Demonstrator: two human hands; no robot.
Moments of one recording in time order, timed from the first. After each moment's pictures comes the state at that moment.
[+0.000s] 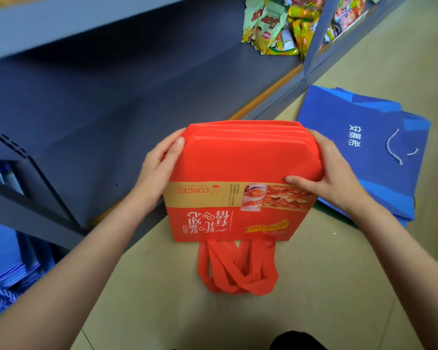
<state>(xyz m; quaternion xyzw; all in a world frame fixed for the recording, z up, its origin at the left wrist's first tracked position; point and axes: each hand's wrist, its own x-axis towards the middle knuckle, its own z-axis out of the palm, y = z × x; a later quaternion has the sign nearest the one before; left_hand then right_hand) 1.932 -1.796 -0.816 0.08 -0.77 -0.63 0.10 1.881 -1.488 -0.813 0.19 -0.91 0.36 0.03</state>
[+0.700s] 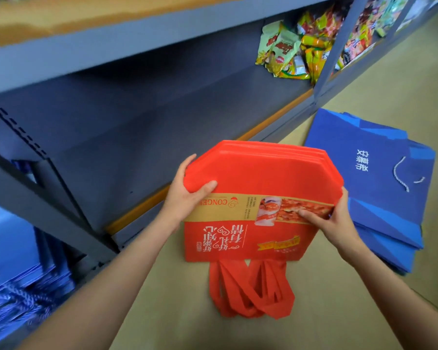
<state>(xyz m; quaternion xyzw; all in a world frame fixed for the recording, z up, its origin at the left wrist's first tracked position) 1.940 -1.789 -0.849 0.13 -0.74 -0.65 0.09 1.896 -1.491 -0.870 0.03 -0.82 0.57 -0.01</state>
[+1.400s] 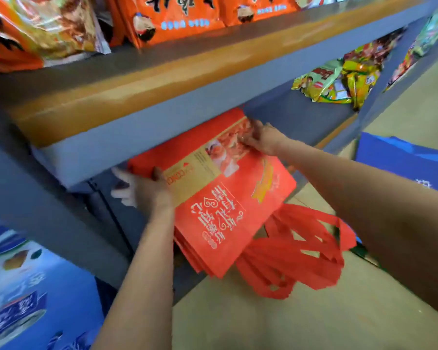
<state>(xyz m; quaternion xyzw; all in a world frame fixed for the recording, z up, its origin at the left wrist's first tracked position) 1.896 -1.934 -0.799 0.53 -0.67 -0.41 0.30 1.706 -1.765 -0.789 0.23 -0.95 0.22 -0.06</state>
